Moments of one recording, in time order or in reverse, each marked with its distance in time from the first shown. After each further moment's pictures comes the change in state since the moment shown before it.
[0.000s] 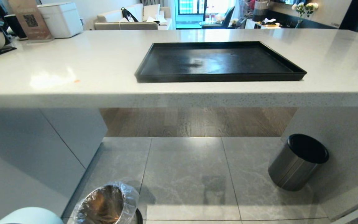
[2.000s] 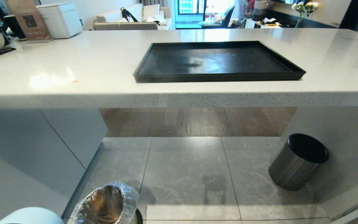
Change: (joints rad) left arm 0.001 0.000 0.001 -0.001 0.000 0.000; right arm 0.001 0.000 0.000 0.000 0.001 0.002
